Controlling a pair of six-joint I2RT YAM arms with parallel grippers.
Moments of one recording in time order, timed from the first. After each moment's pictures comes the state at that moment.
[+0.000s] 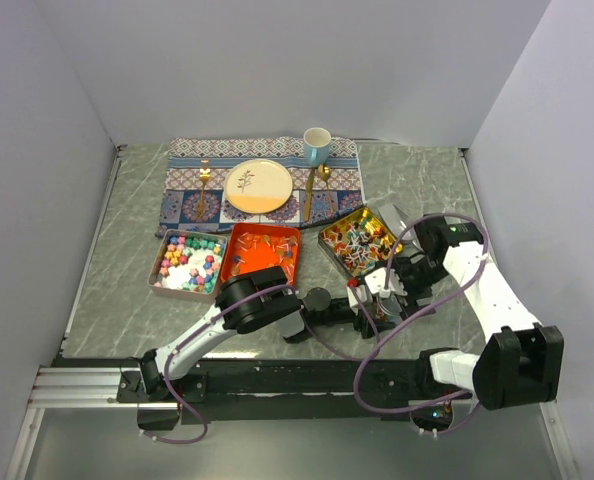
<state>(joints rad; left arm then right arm) -1.15 2.50 1.06 1.51 0.34 -0.12 0.11 1.21 0.95 -1.36 -0.50 -1.84</state>
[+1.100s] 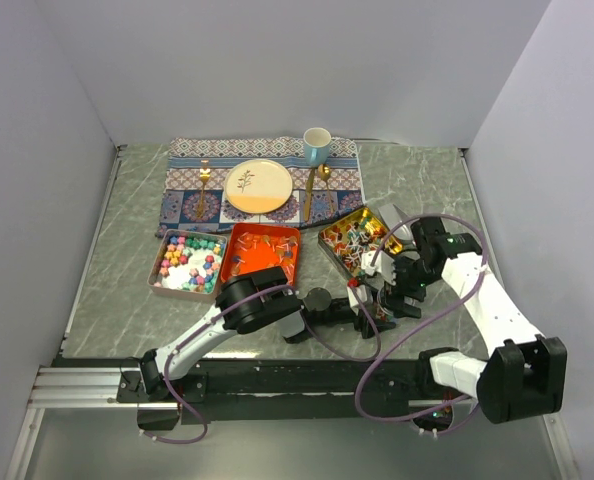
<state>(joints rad) -1.15 2.51 1.06 1.51 0.33 -0.12 0.14 1.17 0.88 -1.17 -0.44 -1.29</state>
